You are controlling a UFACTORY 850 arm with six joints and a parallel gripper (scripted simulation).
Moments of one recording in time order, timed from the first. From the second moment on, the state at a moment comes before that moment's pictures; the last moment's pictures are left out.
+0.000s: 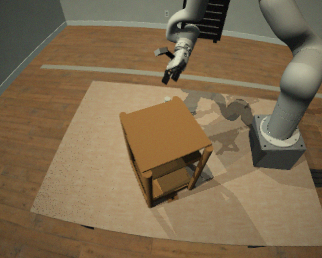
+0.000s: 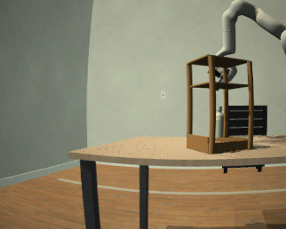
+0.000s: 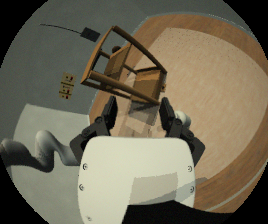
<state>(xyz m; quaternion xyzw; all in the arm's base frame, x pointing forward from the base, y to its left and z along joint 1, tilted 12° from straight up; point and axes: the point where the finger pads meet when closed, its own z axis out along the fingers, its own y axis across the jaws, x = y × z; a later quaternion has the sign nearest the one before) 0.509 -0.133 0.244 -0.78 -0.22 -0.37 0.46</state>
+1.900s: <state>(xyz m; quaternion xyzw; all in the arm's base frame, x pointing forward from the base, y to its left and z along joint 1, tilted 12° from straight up) 0.513 -0.133 0.236 -0.38 -0.63 -0.40 0.55</state>
